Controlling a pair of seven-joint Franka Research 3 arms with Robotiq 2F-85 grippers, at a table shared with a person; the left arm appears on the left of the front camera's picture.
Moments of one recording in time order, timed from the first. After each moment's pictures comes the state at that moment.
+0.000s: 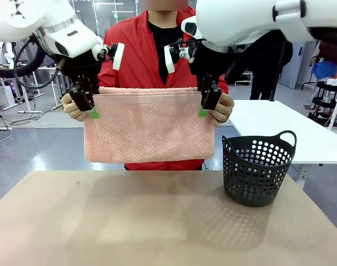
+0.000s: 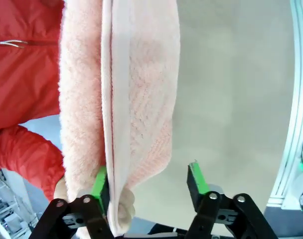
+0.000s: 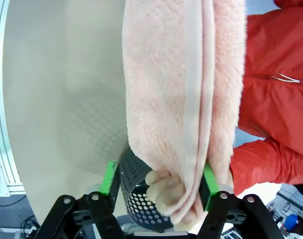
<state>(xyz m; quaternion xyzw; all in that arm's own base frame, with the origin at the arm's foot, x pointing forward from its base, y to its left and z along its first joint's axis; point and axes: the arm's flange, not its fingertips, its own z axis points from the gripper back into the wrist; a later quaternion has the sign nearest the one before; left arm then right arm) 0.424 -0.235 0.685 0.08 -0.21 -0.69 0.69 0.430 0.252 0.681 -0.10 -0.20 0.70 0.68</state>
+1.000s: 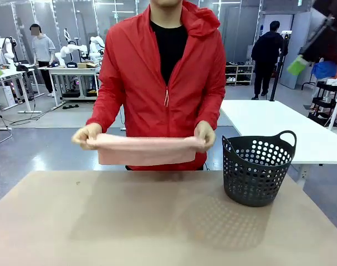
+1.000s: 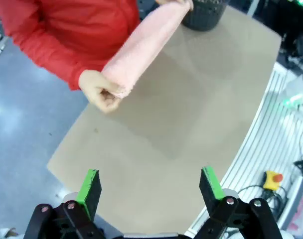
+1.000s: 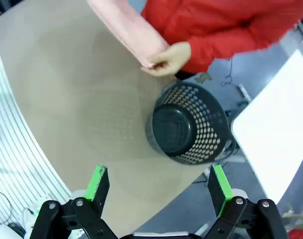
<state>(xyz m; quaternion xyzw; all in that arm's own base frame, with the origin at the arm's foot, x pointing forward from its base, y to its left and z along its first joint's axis) 0.352 -0.001 0.750 -0.11 -0.31 -0.44 0.84 0.356 0.021 0.760 0.02 -0.31 0.44 0.84</state>
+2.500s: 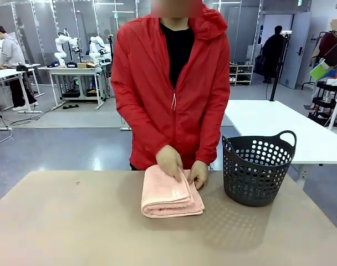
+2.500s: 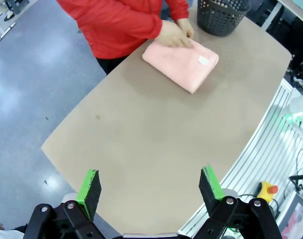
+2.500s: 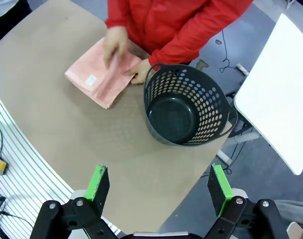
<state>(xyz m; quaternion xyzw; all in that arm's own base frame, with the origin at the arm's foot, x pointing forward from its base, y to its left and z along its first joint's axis) 0.350 0.020 0.735 -0.11 -0.31 -0.39 0.86 0.347 -0.021 0.744 0.05 -0.32 0.34 0.88</state>
